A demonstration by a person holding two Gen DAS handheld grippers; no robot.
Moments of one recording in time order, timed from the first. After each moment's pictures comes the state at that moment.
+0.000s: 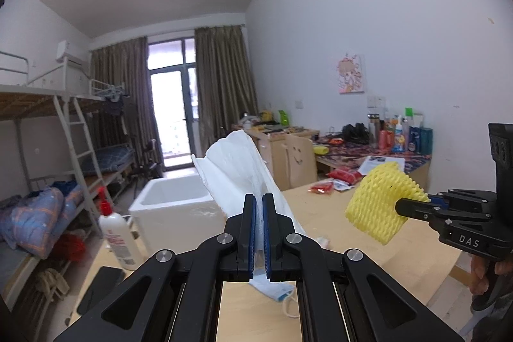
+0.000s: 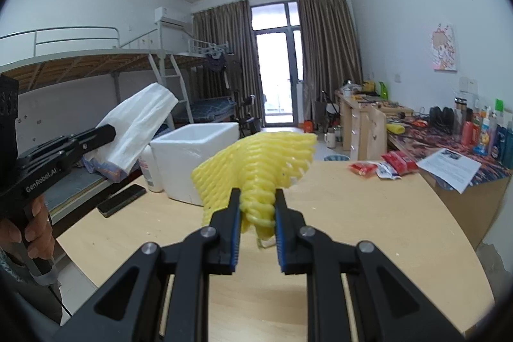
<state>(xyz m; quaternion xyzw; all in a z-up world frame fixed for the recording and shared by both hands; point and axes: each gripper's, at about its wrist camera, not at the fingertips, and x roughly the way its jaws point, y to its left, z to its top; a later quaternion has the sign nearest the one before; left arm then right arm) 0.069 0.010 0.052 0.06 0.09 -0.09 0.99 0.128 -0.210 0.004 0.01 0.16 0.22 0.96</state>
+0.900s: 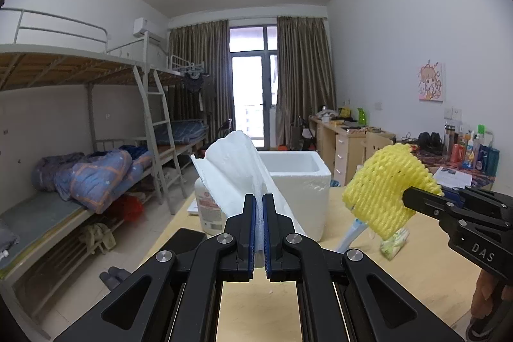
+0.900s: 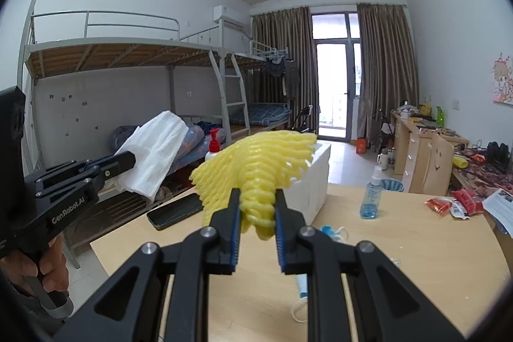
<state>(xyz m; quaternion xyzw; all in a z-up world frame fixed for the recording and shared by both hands) 0.050 0.084 0.039 0.01 0.12 0.08 0.99 0.134 -0.095 0.013 -0.03 0.13 0.33 0.93</state>
